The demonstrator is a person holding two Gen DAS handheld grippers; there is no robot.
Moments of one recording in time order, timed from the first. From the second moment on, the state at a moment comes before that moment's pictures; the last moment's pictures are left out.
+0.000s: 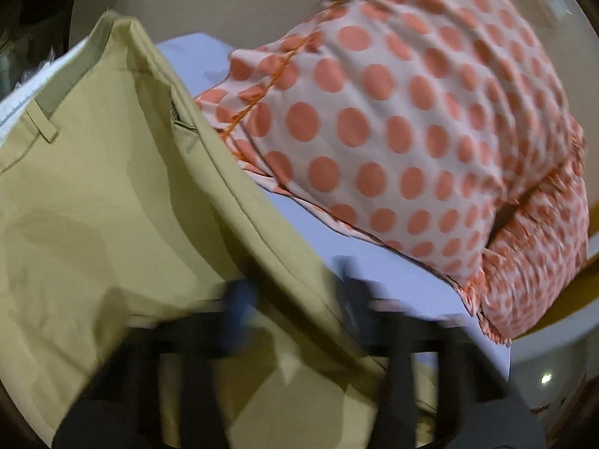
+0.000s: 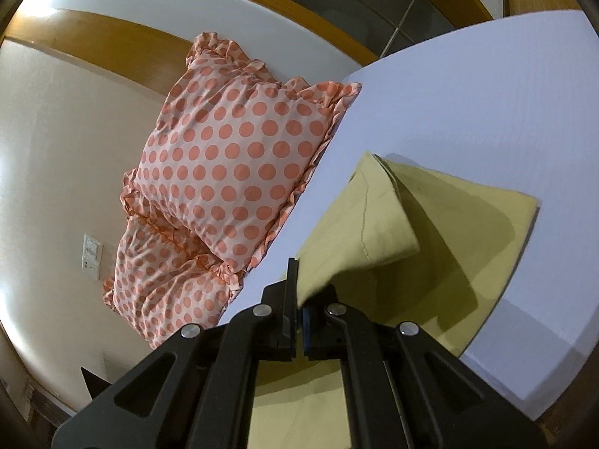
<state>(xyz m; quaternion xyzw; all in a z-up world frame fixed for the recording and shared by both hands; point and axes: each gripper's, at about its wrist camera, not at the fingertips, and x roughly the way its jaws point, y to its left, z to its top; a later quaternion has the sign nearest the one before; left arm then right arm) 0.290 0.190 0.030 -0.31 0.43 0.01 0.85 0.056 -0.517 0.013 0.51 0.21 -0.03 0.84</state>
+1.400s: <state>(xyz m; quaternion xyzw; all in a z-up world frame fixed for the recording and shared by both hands) -0.067 0.192 0.012 -0.26 0.28 -0.03 0.93 -0.006 -0.486 -0.009 0.32 0.20 -0.14 0.91</state>
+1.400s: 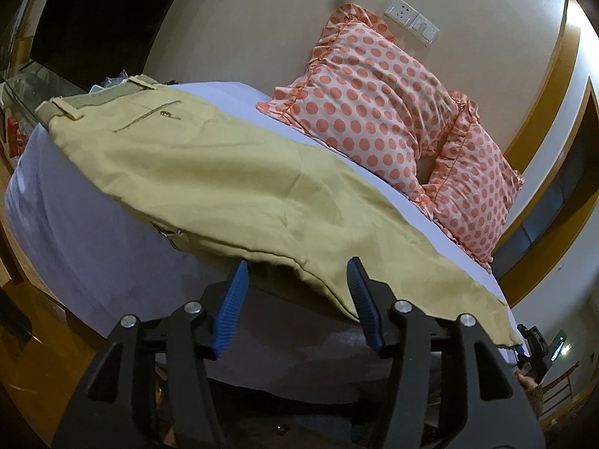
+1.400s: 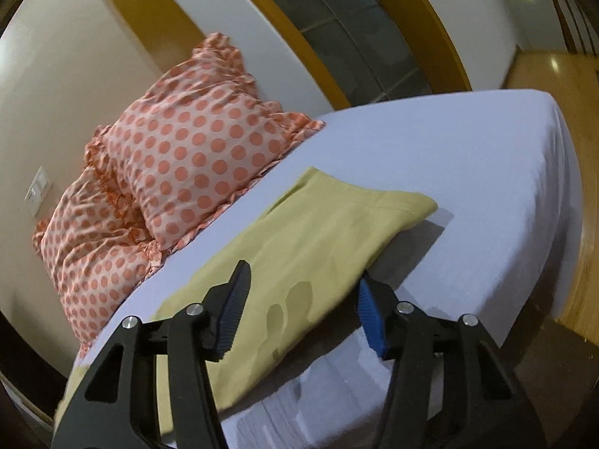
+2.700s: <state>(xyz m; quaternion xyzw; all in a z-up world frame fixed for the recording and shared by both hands) -0.056 0.183 0.008 -0.26 0.28 -0.04 0.92 -0.006 -0.461 -0.011 0.24 0.21 -0.25 0.92</state>
